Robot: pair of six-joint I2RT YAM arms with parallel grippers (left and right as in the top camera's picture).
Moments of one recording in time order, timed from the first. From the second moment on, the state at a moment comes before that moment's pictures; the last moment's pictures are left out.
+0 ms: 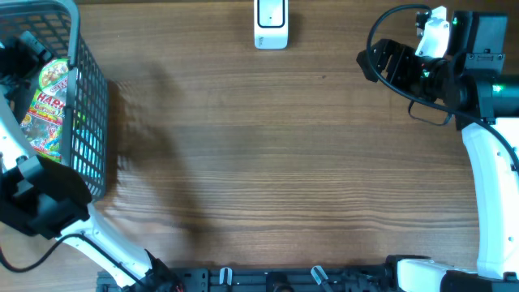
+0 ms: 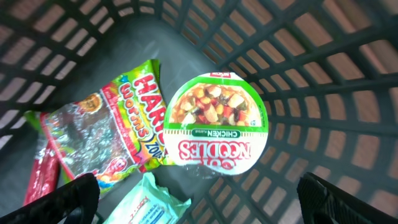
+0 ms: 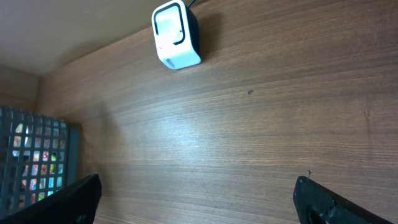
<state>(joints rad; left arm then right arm) 0.55 2.09 2.19 -1.24 0.08 -0.26 -0.02 1.44 1.53 -0.94 -0.40 0.31</state>
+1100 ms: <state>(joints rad) 0.47 2.22 2.17 -1.12 0.11 -0.24 -0.02 1.44 1.53 -0.94 -0.40 0.32</state>
